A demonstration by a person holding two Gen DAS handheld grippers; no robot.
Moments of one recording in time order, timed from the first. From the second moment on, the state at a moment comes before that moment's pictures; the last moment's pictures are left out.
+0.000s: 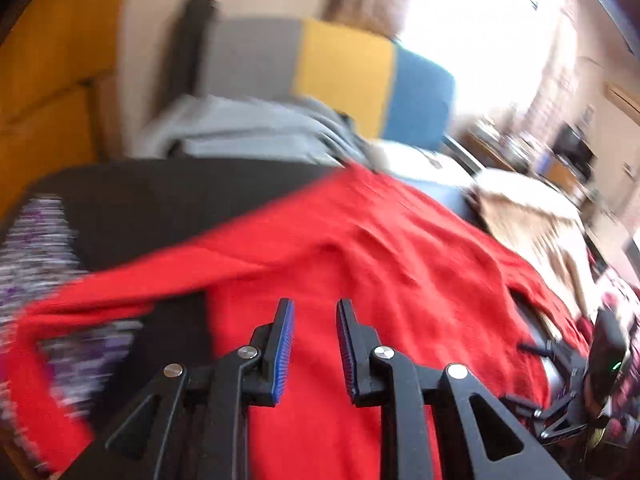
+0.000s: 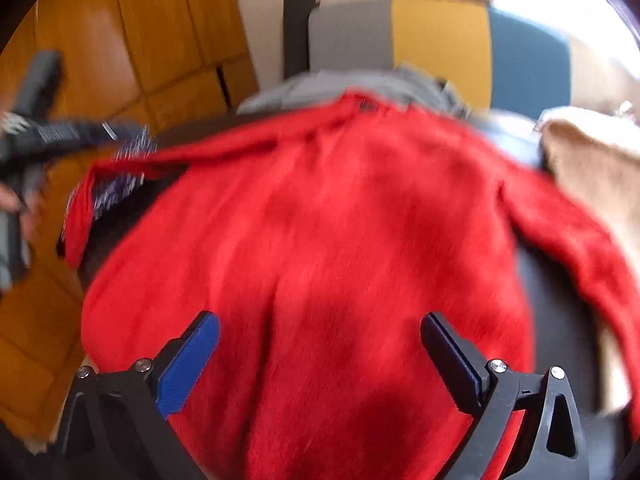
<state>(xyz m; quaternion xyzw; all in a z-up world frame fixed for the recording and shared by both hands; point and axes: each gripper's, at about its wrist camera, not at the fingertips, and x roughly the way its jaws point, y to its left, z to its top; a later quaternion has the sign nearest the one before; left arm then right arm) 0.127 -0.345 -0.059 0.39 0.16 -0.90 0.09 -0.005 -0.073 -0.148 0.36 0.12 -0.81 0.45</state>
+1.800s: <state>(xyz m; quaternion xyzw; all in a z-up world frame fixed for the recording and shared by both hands) -0.047 -0.415 -0.154 0.36 0.23 -0.89 0.15 -0.293 -0.222 -0.171 0.42 0.14 -0.83 0.34</state>
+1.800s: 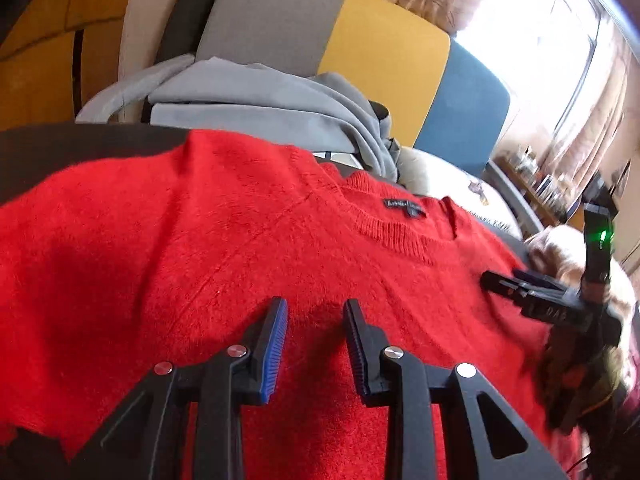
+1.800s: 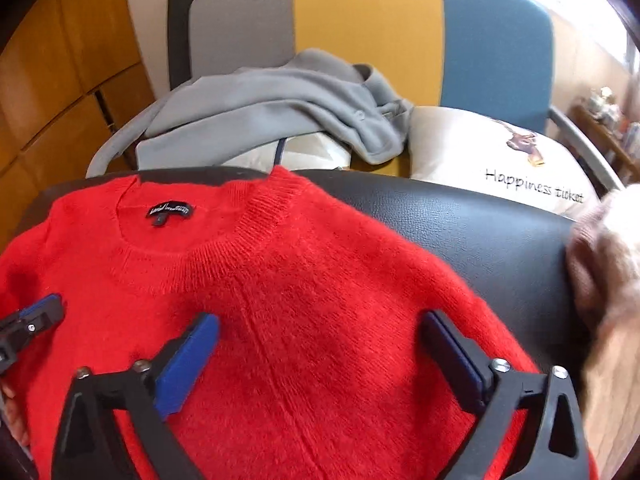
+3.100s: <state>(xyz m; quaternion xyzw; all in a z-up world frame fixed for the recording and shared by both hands) 0.255 -0.336 -0.147 0.43 0.25 -0.85 0.19 -0.024 -0.016 -0.177 0.39 0.14 -0.80 0.44</state>
